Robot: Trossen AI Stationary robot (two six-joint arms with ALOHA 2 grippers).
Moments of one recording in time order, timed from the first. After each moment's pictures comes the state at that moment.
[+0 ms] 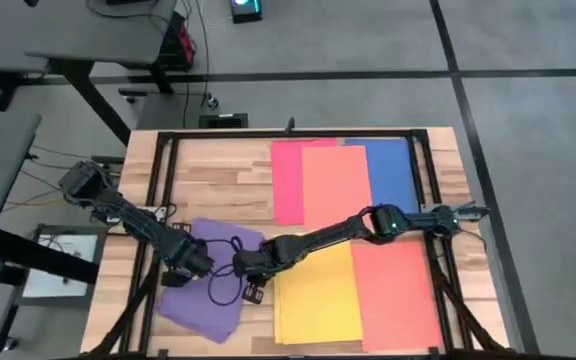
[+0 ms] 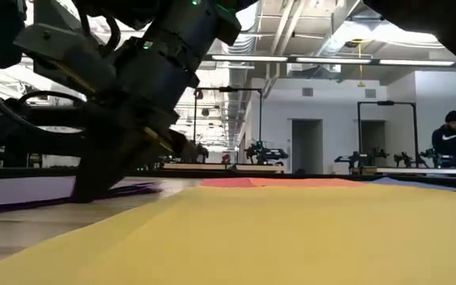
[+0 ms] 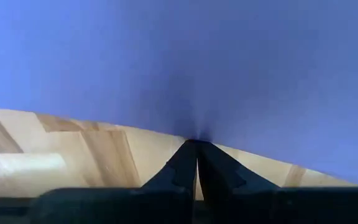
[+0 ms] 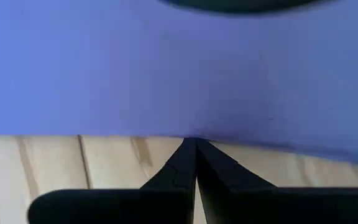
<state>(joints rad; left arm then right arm) -0.54 1.41 0.58 -0.93 0.06 -0.47 0.23 2.59 2.24 -0.68 -0.06 0.55</state>
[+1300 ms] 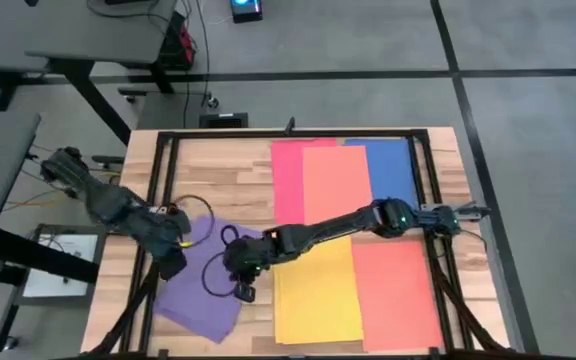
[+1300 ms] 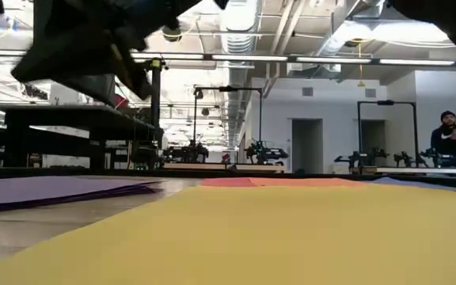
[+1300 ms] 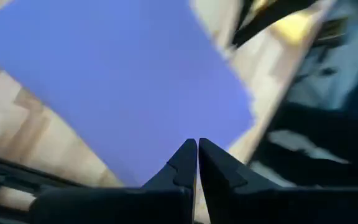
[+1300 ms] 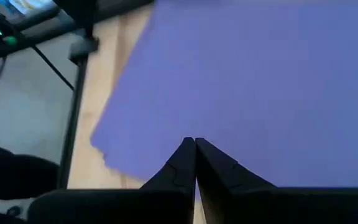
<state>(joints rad) -0.65 0.93 1.13 -1.22 -0.05 -1.24 0.21 2.48 2.24 -0.43 -0.13 0.39</state>
